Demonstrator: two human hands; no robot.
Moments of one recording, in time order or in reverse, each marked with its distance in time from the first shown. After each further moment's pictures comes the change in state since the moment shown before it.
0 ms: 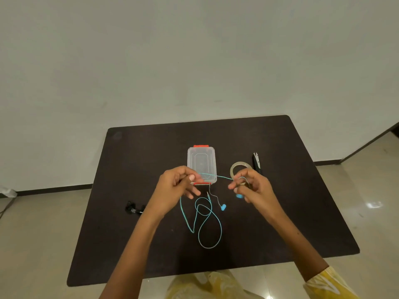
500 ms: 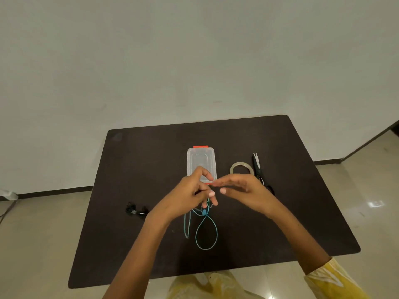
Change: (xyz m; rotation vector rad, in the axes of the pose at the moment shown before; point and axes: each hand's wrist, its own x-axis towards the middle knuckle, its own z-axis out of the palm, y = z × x) left_hand 0.006 0.009 0.017 0.286 -0.364 0.037; right_hand 0.014 -0.015 0.004 -0.176 -0.354 -0.036
